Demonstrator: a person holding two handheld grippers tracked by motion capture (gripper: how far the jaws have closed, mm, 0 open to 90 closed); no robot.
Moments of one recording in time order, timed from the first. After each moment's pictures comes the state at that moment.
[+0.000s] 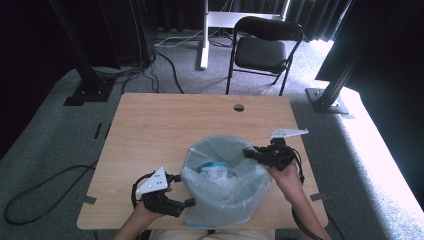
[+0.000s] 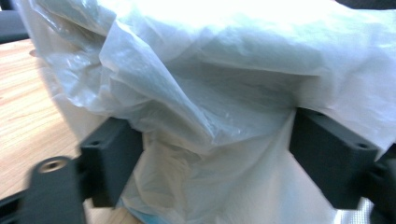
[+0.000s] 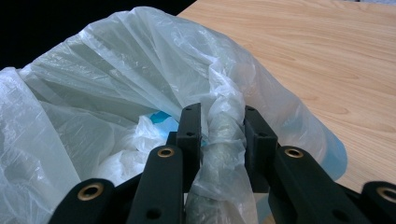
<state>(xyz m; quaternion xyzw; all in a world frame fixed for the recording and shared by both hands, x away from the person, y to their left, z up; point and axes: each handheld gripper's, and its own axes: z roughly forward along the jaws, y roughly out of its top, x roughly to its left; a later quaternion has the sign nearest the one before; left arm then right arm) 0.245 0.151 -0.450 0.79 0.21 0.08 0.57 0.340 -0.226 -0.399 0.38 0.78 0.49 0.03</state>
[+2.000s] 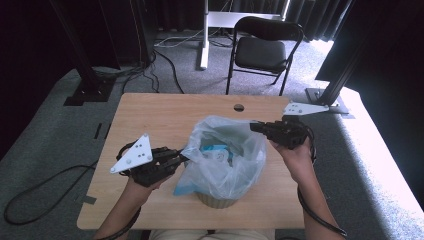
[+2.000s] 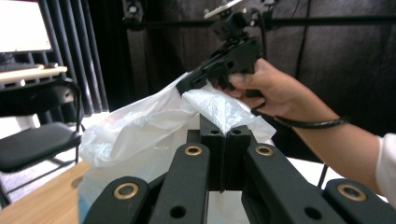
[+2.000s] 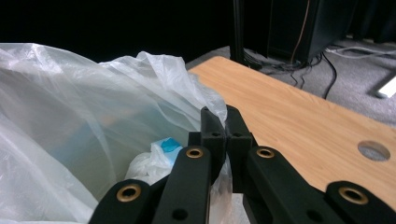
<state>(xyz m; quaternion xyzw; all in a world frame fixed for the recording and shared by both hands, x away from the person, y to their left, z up) 0.252 0.147 -0.318 0.72 0.13 0.15 0.67 0.338 -0.224 -0.302 0.31 0.77 0.54 0.11</state>
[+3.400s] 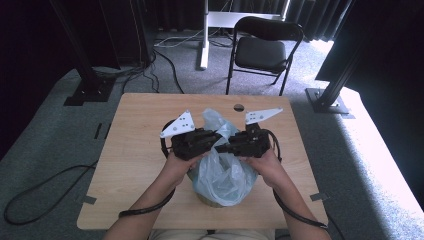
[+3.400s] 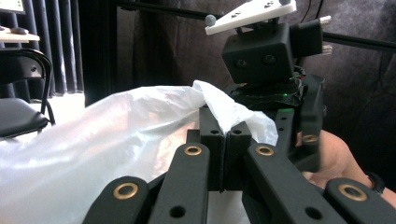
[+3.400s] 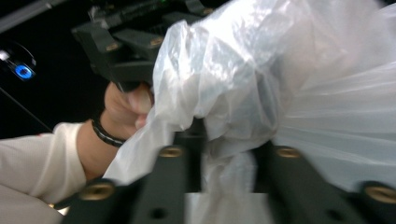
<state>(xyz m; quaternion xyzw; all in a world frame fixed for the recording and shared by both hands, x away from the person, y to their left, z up) 0.320 0.075 -0.330 0.72 0.18 0.08 0.67 0.345 -0.148 -0.331 0.18 0.80 0.57 -0.09</state>
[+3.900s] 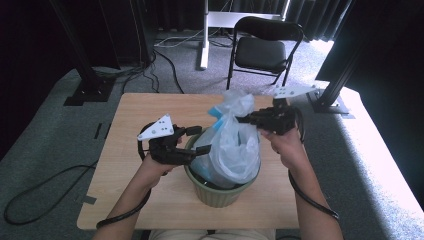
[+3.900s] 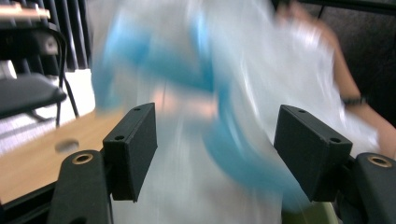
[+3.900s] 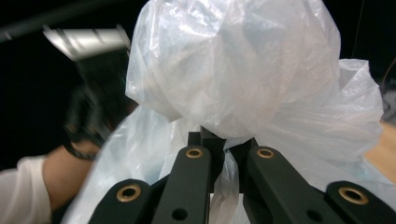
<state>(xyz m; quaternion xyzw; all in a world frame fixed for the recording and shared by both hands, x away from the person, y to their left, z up) 0.315 0.127 -0.336 0.76 0.19 0.08 0.62 0.367 -0.200 -0.273 0.22 0.77 0.60 -0.01</state>
